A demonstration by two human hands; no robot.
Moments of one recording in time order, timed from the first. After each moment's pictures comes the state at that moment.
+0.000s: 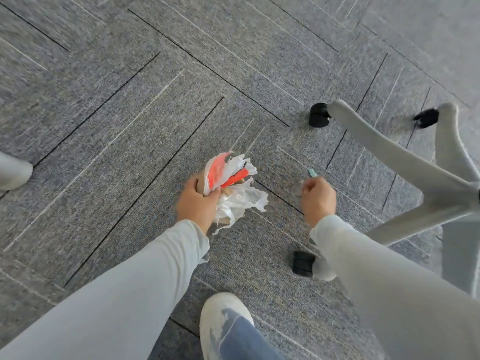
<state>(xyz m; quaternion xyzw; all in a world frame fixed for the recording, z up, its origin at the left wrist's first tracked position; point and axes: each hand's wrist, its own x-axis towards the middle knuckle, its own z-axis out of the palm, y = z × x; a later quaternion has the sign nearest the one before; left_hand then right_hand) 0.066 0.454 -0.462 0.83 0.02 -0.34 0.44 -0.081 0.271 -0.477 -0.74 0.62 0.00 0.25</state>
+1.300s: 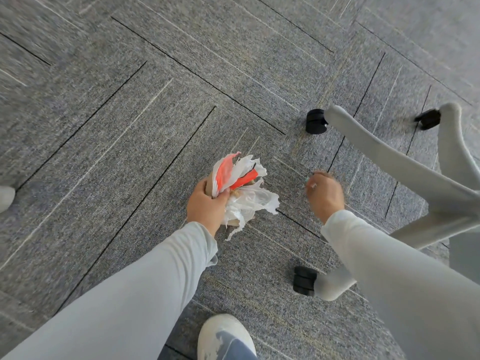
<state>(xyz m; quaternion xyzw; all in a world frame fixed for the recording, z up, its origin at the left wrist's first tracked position) 0.072 0.414 -0.477 0.79 0.00 -0.37 0.49 -0.079 0.220 -0.486 -0.82 0.53 0.04 0.19</state>
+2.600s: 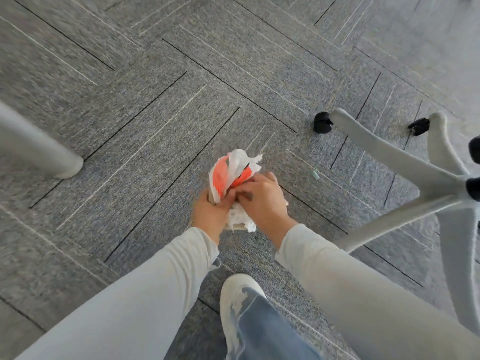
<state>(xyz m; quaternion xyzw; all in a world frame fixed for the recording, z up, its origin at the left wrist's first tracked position) 0.044 0.505 -0.420 0.69 0.08 -0.42 0.59 -0.015 0.408 -0.403 -0.91 0.29 -0.05 0.29</state>
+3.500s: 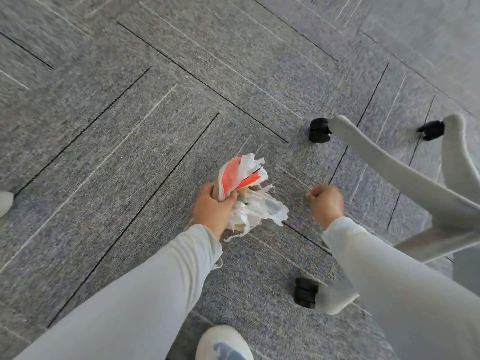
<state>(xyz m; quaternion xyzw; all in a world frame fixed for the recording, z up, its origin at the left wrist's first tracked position) 0.077 0.401 -0.471 0.77 0.03 -0.41 0.49 -0.067 0.215 -0.486 -0.71 0.64 0.08 0.27</state>
